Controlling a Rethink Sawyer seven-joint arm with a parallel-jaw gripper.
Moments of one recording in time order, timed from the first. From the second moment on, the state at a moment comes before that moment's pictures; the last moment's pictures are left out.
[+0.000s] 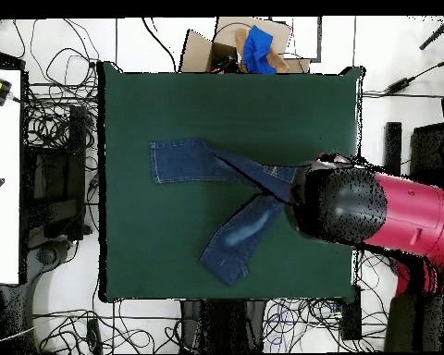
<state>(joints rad) -0.67 -1.11 0.33 1.68 -0.30 0.89 0.73</state>
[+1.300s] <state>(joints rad) -0.69 -1.10 0.33 1.68 -0.31 0.84 0.73</state>
